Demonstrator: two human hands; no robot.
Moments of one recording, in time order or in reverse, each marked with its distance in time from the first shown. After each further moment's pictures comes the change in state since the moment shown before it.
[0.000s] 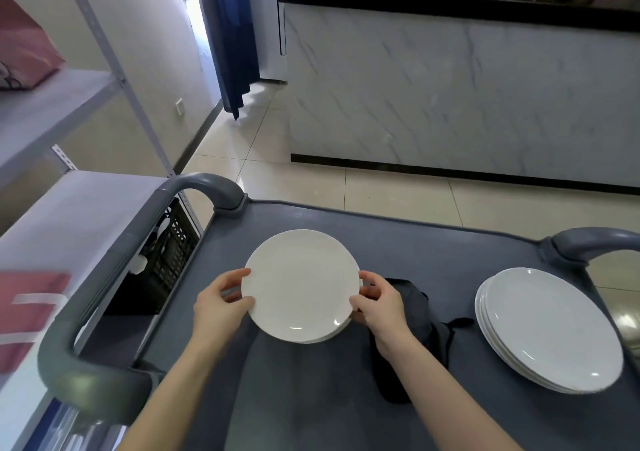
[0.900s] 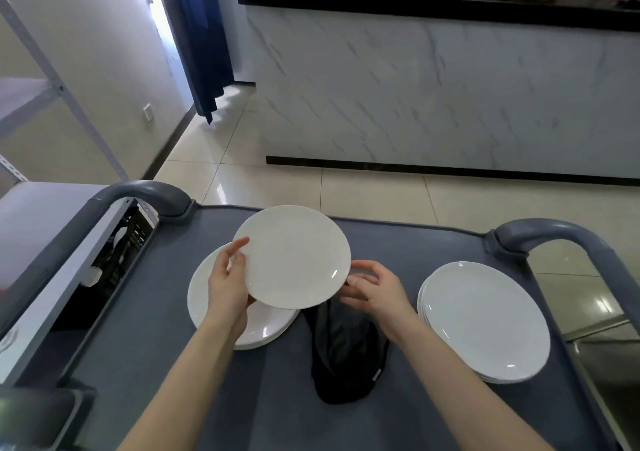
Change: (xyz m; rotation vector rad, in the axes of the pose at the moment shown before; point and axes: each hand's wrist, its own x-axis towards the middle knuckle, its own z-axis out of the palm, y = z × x) left_hand -0.030 0.064 0.128 -0.423 -0.032 -0.067; right_hand 0.026 -0.024 -0.111 0.135 -0.143 0.000
